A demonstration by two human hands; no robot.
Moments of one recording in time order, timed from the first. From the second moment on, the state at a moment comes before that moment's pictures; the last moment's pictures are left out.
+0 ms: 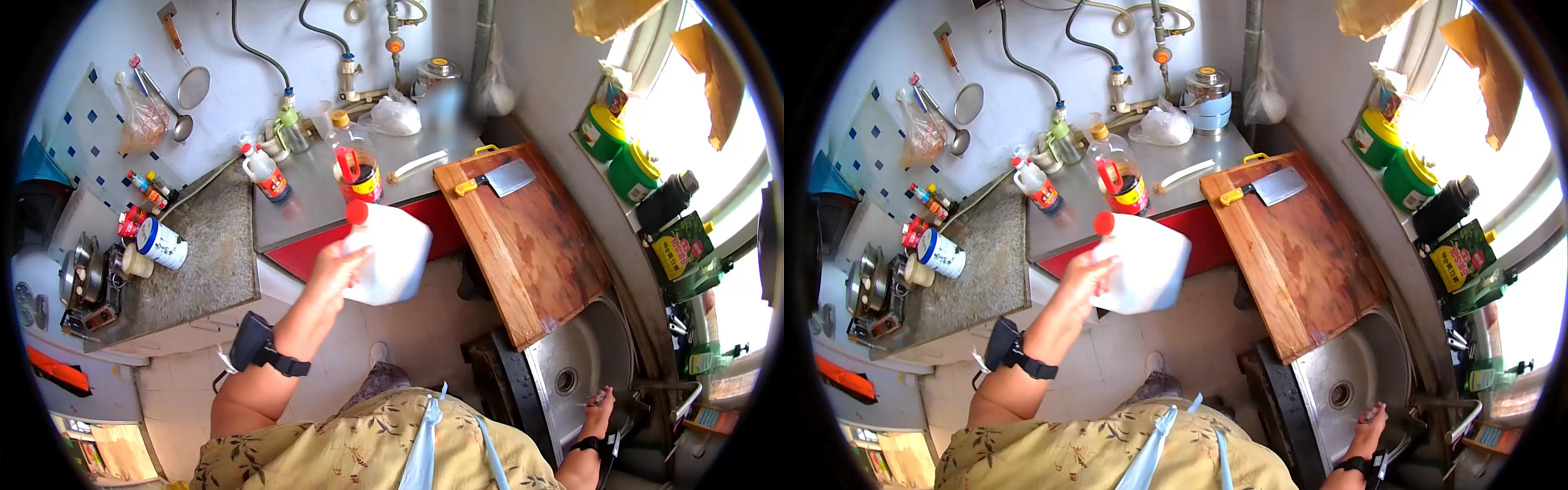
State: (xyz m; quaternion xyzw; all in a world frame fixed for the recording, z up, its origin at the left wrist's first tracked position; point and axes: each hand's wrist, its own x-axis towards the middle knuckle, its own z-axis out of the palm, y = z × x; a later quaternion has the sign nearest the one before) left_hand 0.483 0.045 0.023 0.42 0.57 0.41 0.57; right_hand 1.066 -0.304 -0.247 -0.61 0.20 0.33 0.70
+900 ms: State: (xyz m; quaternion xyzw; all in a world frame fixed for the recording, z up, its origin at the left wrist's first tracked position) left_hand 0.310 0.363 -0.022 0.36 0.54 0.51 0.57; right_hand 0.891 -0.149 -0.189 -0.53 0.19 0.33 0.76
